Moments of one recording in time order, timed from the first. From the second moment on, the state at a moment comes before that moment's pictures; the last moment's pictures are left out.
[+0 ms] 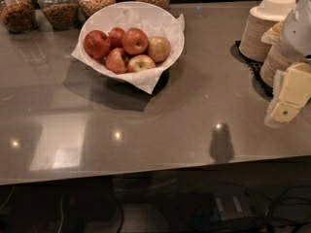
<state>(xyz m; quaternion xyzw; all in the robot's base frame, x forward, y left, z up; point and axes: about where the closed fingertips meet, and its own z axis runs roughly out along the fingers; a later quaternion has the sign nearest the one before) 0.438 -0.217 0.976 -0.60 0.78 -0.03 0.16</state>
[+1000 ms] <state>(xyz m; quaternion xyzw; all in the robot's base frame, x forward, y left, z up) 0.456 -0.210 0.975 -0.59 0.78 -0.02 0.21</state>
